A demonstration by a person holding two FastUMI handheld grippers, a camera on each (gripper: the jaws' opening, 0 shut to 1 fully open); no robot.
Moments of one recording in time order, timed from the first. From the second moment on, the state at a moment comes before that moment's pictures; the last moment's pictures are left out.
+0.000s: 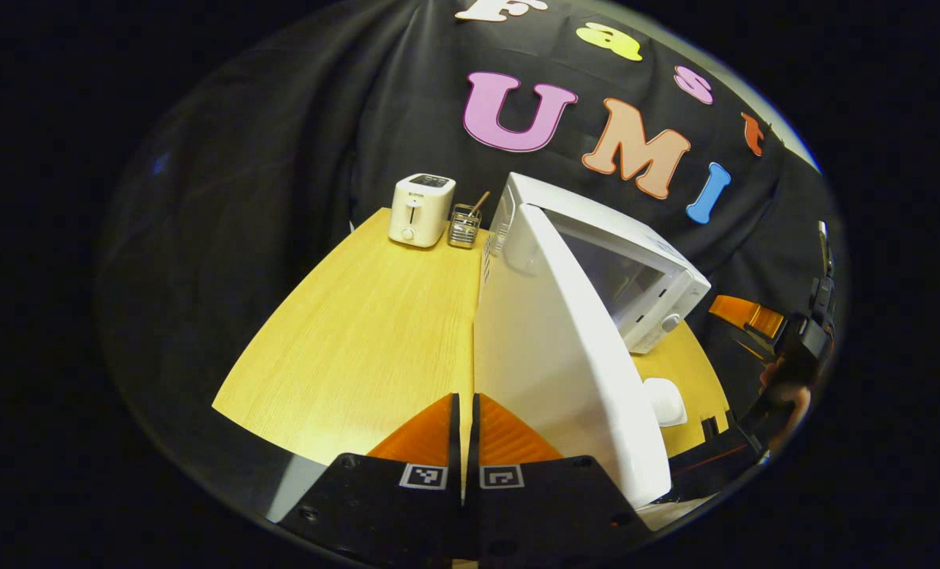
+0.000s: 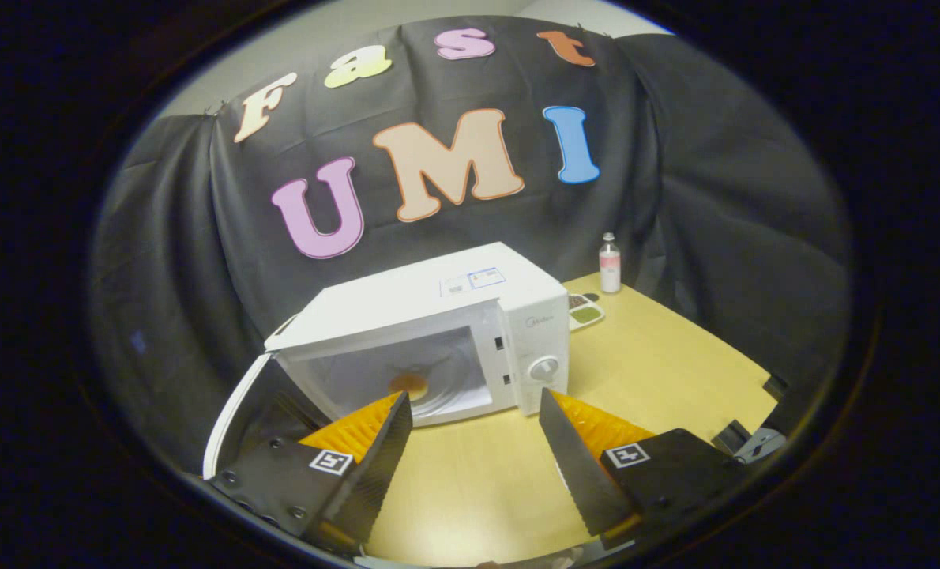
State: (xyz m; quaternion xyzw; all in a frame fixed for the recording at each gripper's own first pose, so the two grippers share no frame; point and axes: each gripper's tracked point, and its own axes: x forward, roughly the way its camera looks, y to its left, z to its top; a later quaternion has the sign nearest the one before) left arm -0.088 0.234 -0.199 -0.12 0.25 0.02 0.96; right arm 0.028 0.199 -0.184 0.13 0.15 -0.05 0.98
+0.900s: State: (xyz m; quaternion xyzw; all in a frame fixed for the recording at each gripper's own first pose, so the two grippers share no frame) left arm -0.051 0.098 -0.191 -0.09 0.25 -0.01 0.96; right arm 0.019 0.091 -0.203 0.12 0.18 -0.06 0.98
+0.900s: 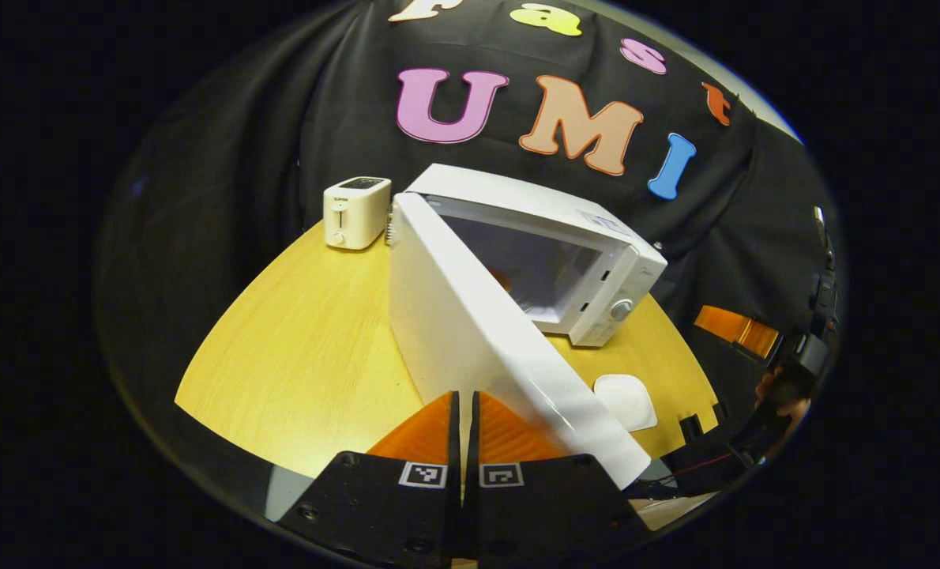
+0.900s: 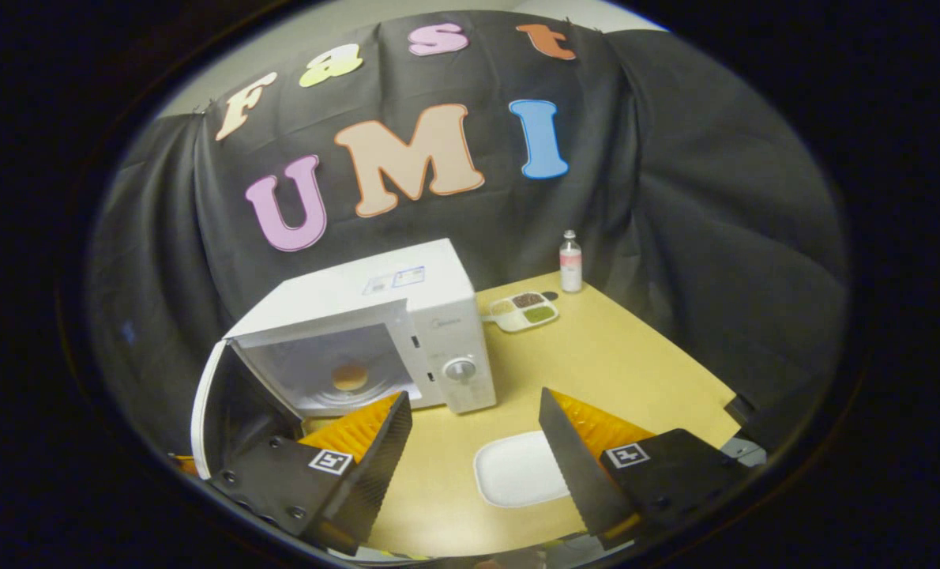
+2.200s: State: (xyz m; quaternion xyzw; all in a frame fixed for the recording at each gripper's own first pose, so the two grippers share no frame) left arm 0.085 -0.055 -0.159 -0.02 0.20 -0.08 0.98; right arm 0.040 0.003 -0.201 0.12 0.14 -0.04 0.98
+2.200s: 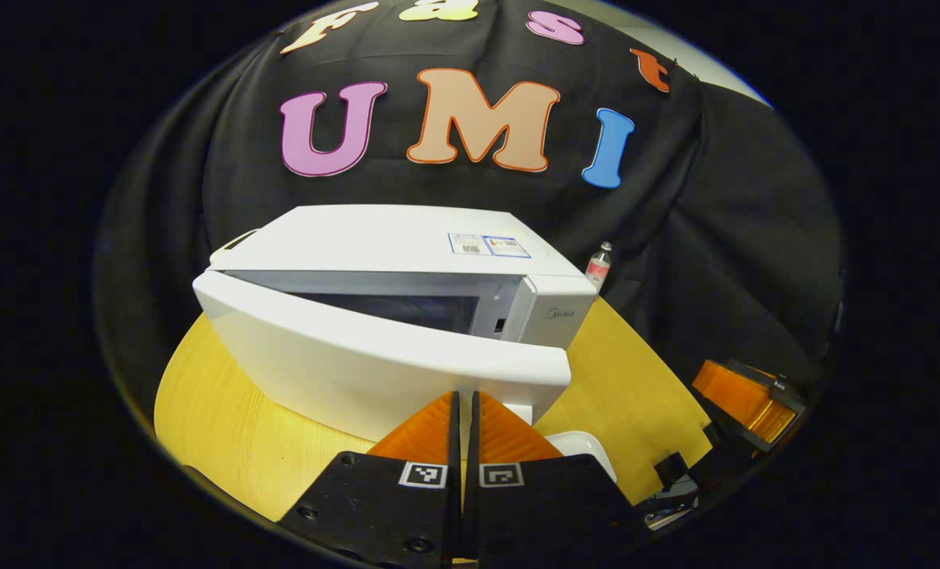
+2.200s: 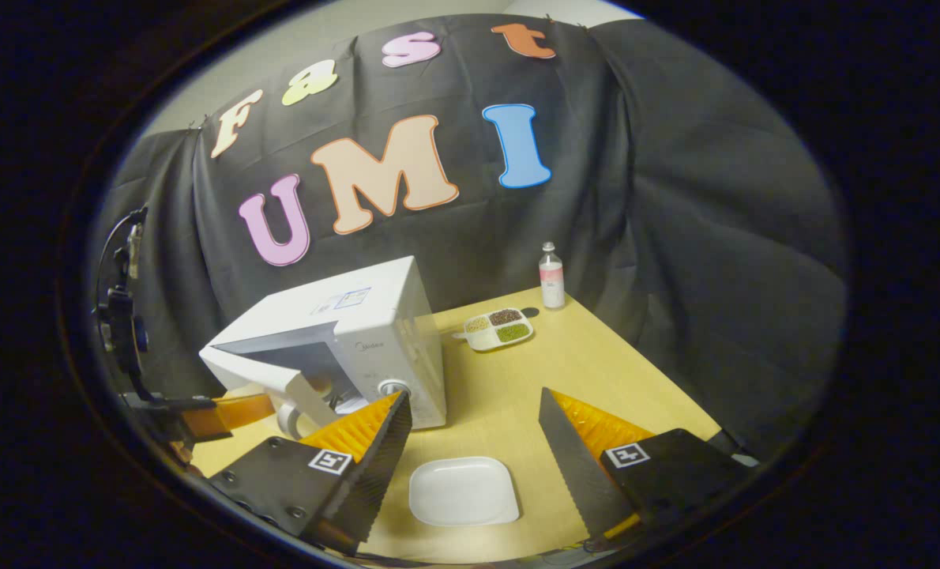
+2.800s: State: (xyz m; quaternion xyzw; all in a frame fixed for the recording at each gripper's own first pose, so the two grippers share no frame) left arm 0.138 -0.066 -0.149 -0.04 0.18 -0.07 0.98; right arm 0.041 0.003 -0.197 0.14 0.13 -0.04 0.98
